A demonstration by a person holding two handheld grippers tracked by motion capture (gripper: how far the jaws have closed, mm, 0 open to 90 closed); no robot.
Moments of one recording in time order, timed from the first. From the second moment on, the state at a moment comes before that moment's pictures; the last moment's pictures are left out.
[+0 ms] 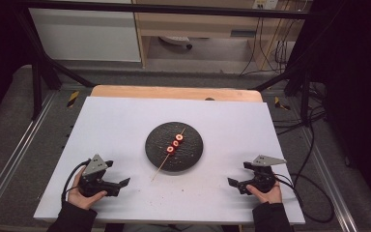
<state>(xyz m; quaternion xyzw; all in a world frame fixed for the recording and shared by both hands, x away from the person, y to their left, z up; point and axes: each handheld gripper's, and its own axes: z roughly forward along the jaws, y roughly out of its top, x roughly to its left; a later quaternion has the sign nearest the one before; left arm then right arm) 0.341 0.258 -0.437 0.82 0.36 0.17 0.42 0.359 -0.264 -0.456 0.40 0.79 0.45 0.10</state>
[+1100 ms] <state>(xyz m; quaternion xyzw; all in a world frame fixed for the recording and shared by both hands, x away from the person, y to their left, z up) 0.366 0.186 -0.411 0.83 0.36 0.16 0.40 0.359 -0.264 -0.457 0.40 0.79 0.45 0.11</state>
